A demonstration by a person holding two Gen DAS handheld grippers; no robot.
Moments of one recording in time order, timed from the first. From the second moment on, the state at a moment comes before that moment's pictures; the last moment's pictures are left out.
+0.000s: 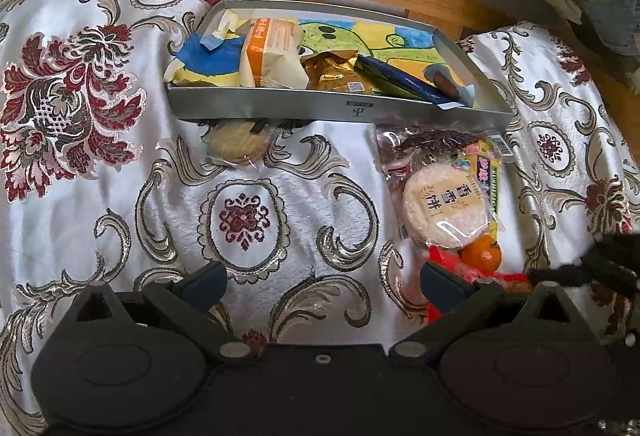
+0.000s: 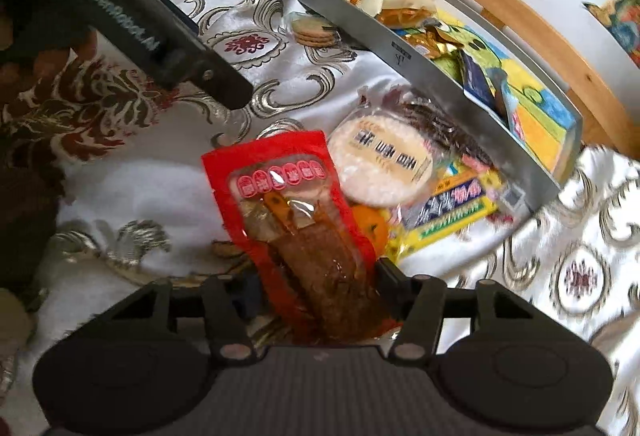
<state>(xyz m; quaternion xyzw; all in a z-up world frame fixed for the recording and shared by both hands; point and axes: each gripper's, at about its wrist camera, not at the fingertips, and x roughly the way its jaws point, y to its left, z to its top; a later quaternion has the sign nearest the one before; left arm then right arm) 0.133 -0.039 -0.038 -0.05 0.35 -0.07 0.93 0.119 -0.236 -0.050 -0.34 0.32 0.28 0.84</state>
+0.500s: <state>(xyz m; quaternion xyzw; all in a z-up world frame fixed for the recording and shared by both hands) 0.161 -0.081 -0.033 0.01 0.32 -0.14 0.94 0.084 -0.271 -0.034 -0.21 0.33 0.11 0.92</state>
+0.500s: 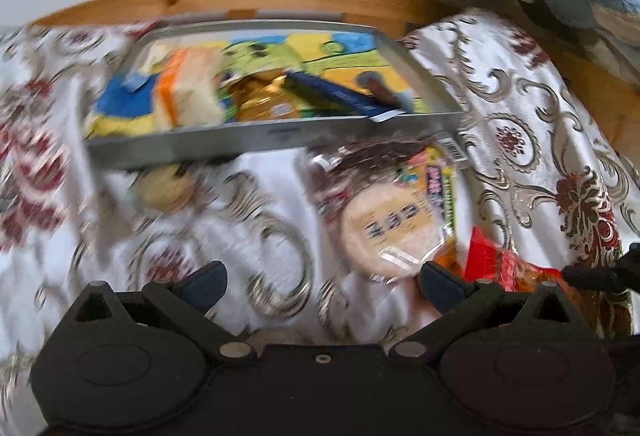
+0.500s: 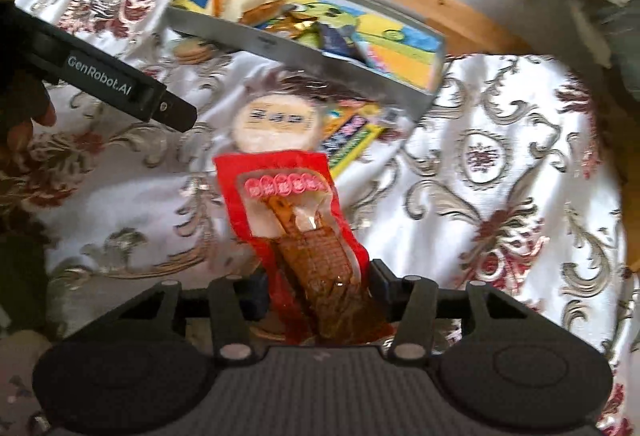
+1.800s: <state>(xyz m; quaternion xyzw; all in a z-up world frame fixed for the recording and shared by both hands) 0.212 -0.141 -0.045 0.08 0.34 -0.20 0.91 0.126 -0.308 -0.043 -0.14 0.29 0.05 0.94</state>
